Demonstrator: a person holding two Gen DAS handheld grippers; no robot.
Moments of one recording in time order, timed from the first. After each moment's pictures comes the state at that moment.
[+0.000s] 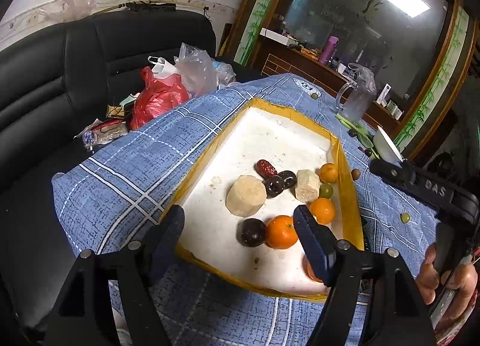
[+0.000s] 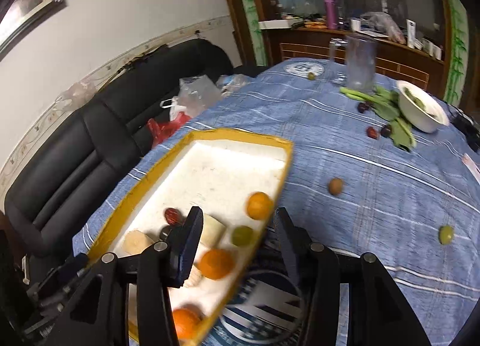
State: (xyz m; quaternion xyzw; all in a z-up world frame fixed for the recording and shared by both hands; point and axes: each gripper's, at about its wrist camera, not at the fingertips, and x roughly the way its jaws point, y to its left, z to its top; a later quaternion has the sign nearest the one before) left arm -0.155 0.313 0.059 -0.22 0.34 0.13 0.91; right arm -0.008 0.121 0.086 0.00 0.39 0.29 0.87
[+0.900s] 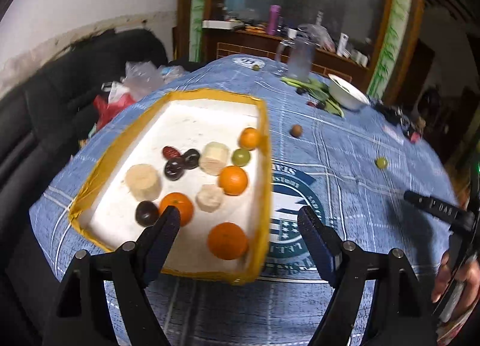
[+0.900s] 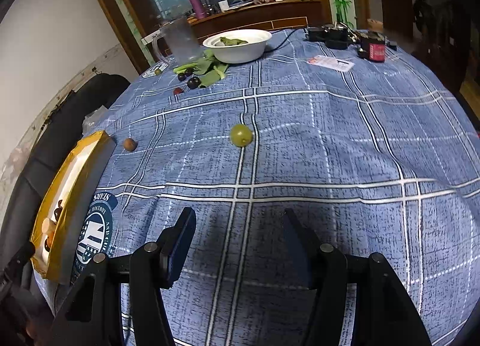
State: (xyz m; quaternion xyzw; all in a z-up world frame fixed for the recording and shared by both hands) left arm -0.133 0.182 0.074 -0.07 0.37 0.07 0.92; right arm -0.030 -0.130 0.028 0.12 0.43 0.10 0.89
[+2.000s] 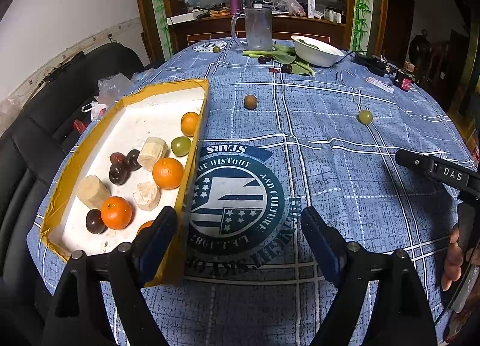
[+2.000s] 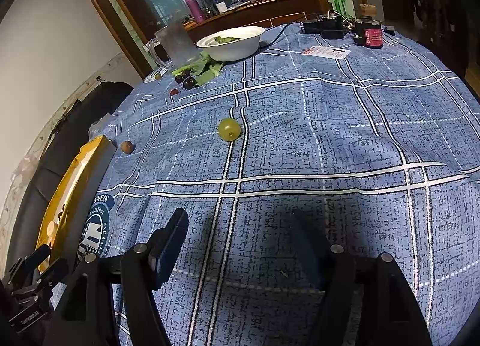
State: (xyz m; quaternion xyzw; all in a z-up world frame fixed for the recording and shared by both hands) left arm -0.105 0.110 0.053 0.02 0.41 0.04 0.91; right arm -0.030 -0.147 0.011 0.15 0.43 0.12 0.89
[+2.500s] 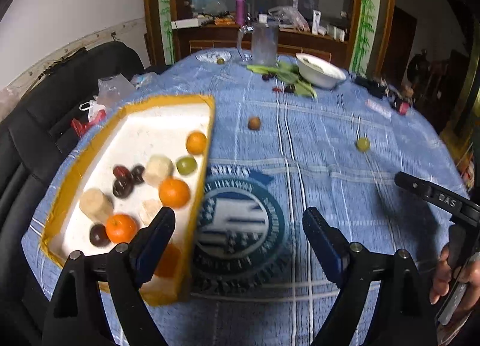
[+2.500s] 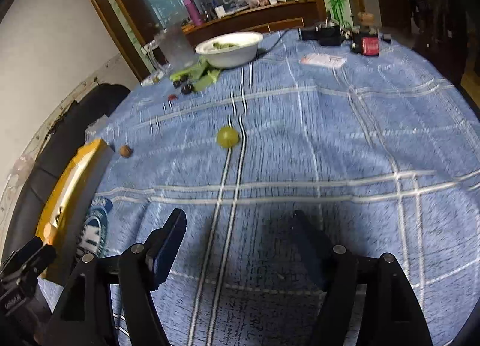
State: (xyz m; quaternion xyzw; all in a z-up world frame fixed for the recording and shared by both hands) left arm -0.094 0.131 0.077 -0.02 0.39 0.03 0.92; right arm -0.030 -0.150 0.024 0.14 0.41 0.11 0.89
